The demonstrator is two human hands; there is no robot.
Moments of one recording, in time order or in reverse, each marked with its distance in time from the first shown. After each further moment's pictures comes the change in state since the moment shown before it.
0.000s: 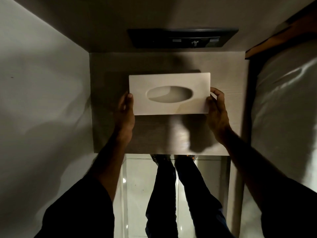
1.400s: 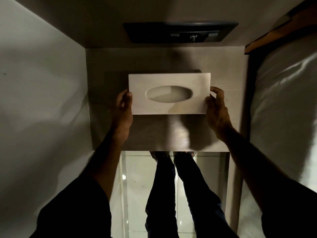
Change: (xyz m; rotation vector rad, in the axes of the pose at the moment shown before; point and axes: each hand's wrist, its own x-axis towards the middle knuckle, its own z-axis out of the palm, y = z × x) left_hand 0.008 -0.014 -0.001 0.049 0.030 0.009; right_hand -0.003 0.001 -0.008 -0.178 -0.035 0.025
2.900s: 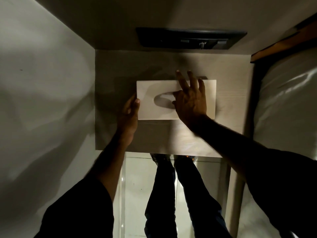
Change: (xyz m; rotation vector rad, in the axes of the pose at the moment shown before) left_hand -0.009 -0.009 -0.009 0.026 -0.127 0.005; right_hand 0.023 -0.076 0.069 -1.050 -0.117 -0.377
